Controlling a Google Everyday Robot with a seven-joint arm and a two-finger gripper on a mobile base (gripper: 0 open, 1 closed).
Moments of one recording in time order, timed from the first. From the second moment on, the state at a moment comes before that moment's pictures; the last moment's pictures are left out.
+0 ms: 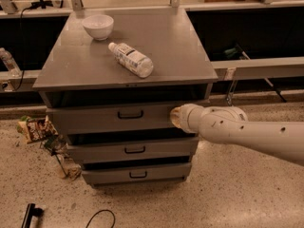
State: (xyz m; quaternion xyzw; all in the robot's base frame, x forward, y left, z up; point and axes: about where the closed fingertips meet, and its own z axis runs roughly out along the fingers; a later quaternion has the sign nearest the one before) arm 0.658 -0.098 0.652 -0.70 0.56 -0.17 0.42
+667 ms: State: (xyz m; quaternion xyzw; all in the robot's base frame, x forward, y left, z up) arm 0.615 -0.097 0.671 -0.68 0.59 -0.09 0.41
